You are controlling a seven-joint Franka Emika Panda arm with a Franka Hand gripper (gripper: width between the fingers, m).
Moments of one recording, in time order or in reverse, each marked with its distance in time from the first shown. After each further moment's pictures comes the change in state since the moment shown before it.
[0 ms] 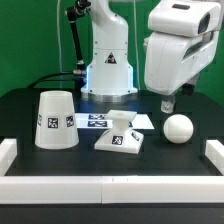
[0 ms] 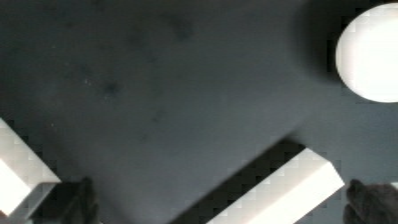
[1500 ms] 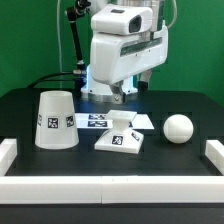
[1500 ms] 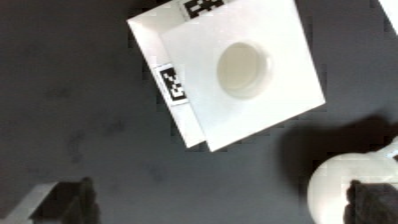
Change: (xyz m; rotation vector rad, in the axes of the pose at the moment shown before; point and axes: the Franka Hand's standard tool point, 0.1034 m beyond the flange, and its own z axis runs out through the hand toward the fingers) arm -0.099 -0.028 0.026 -0.044 0.060 0.128
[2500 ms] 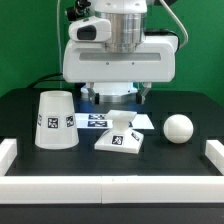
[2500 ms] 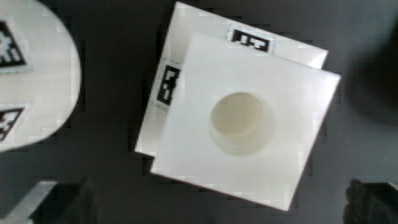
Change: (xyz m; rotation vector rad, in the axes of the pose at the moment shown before) arm -0.027 0.003 0.022 0.015 -0.008 0.878
